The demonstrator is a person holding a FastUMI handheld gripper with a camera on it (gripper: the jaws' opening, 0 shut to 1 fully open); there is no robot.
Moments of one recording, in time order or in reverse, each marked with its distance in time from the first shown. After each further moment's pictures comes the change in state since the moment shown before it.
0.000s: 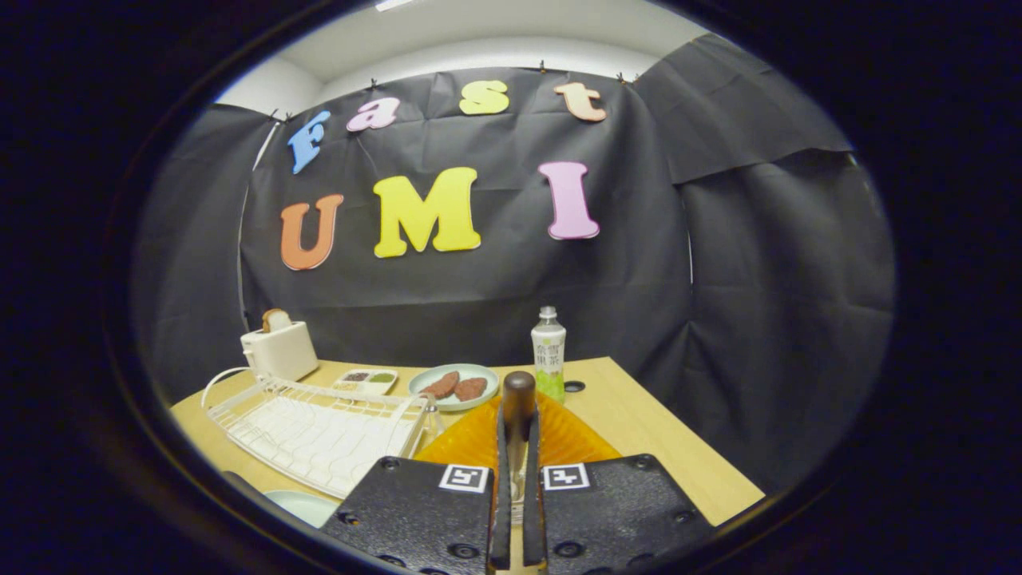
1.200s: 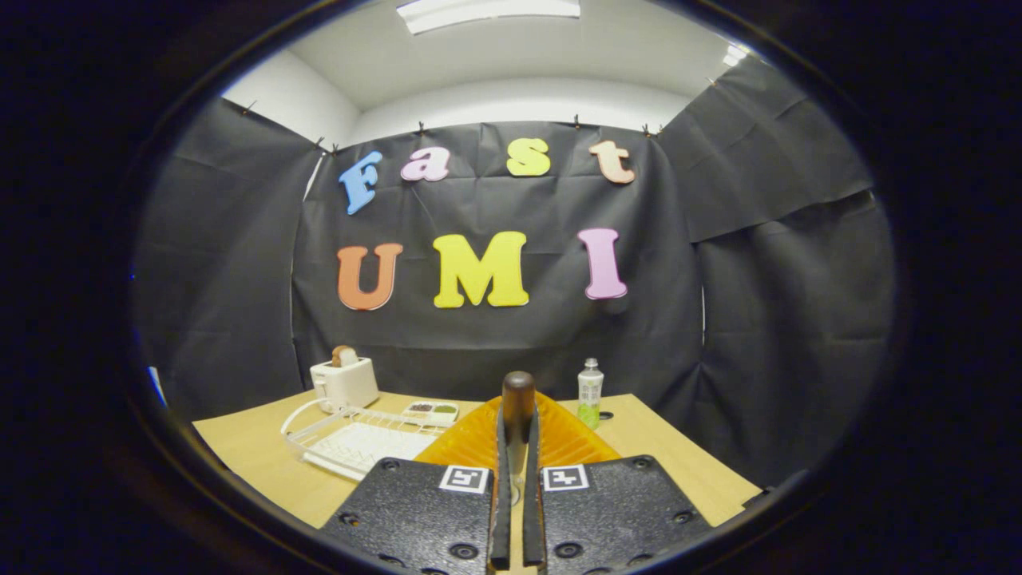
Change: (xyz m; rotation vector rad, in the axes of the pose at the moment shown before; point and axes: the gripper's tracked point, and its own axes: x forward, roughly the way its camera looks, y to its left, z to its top) arm -0.151 0.096 0.016 -0.014 -0.115 0.110
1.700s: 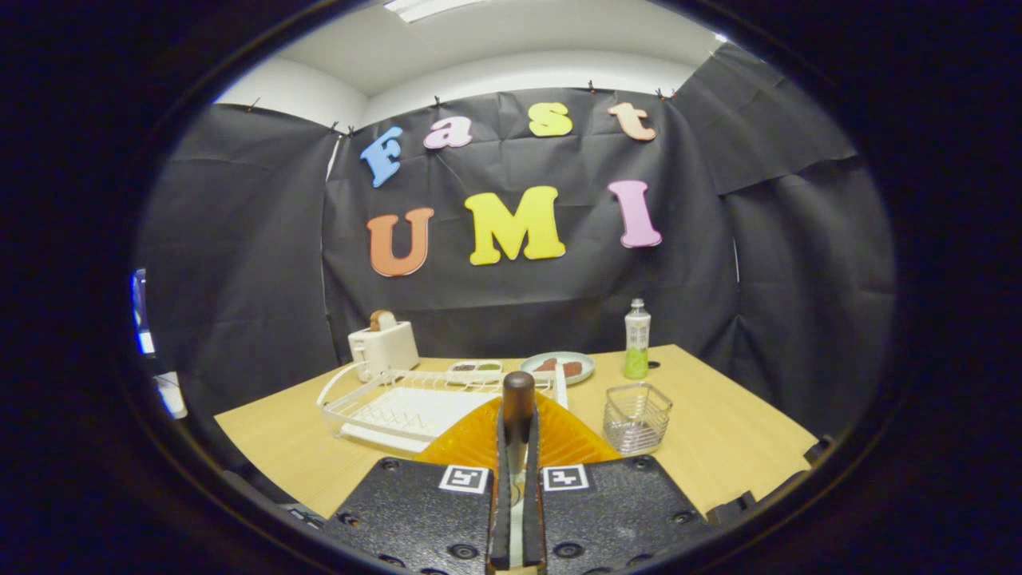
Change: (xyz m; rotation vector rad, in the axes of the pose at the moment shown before) arm 0.007 0.056 -0.094 0.052 0.146 0.113
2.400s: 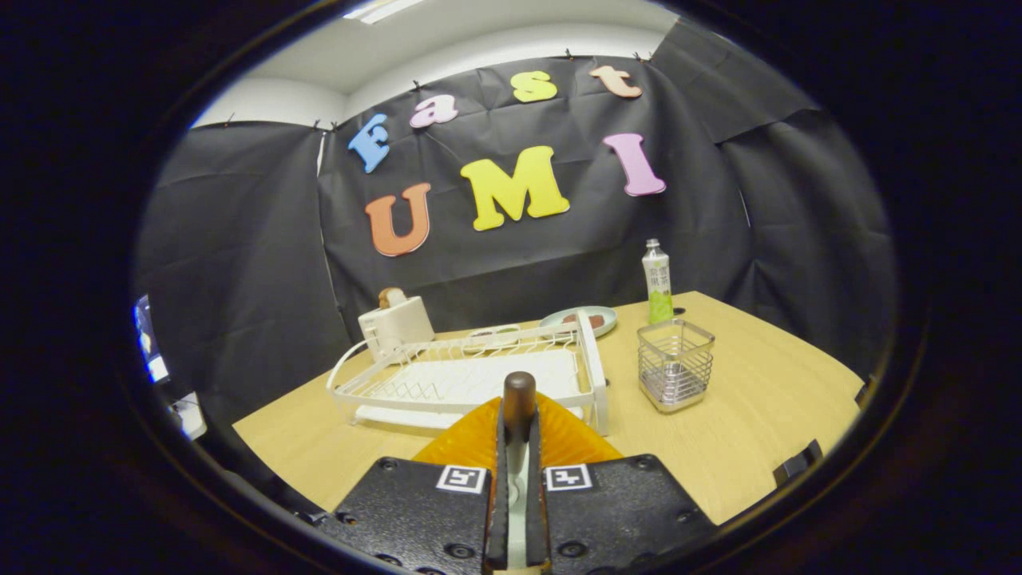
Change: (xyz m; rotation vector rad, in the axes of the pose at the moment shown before) arm 0.023 0.003 -0.045 0.089 0.082 0.042
